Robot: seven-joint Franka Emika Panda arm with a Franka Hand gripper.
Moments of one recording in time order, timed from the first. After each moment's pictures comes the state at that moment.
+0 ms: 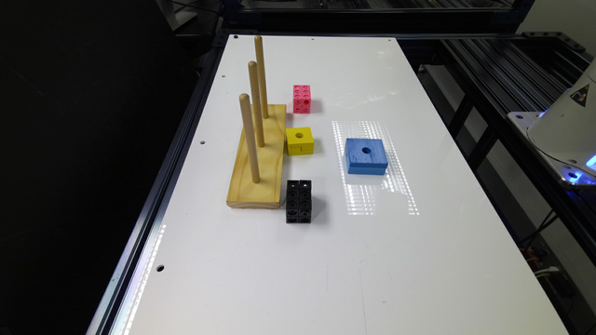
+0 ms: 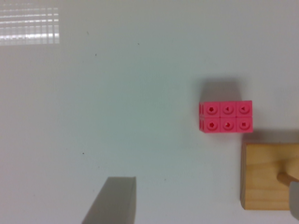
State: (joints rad) arm -0.34 0.18 0.00 -1.89 -0.01 2.09 0.47
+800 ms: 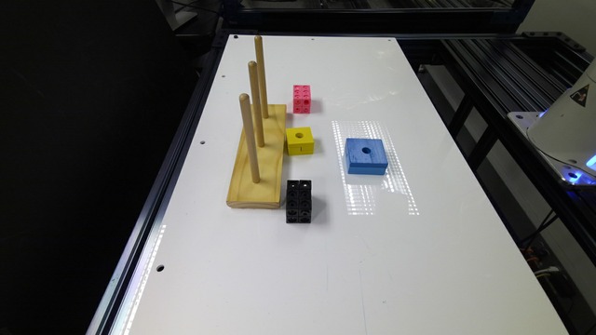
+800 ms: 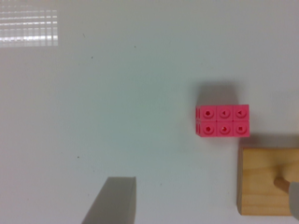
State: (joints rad) arm -0.34 0.18 0.01 -1.91 -0.01 2.09 0.47
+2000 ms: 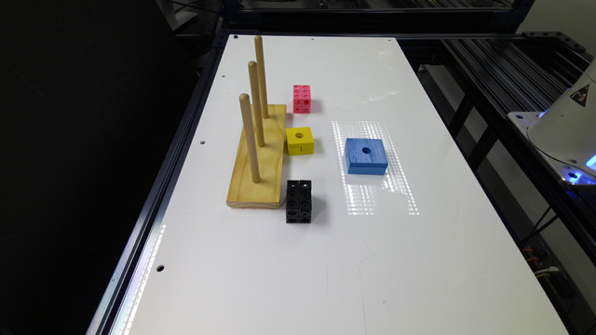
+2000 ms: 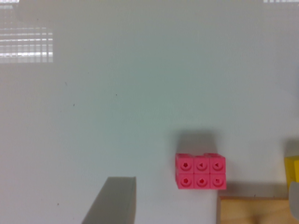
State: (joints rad) arm -0.34 0.02 0.01 -2.13 -0.01 2.13 0.47
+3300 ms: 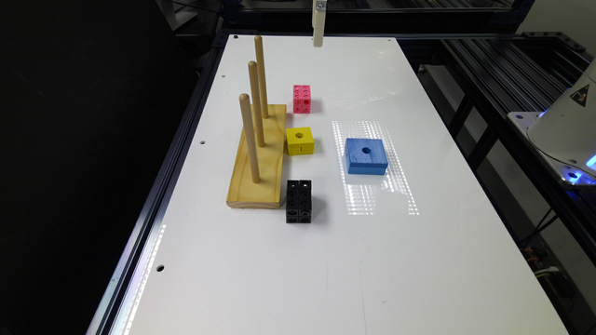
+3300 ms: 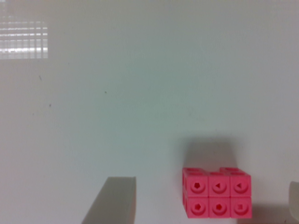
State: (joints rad) arm -0.34 0.12 0.04 -2.22 0.00 2.35 0.48
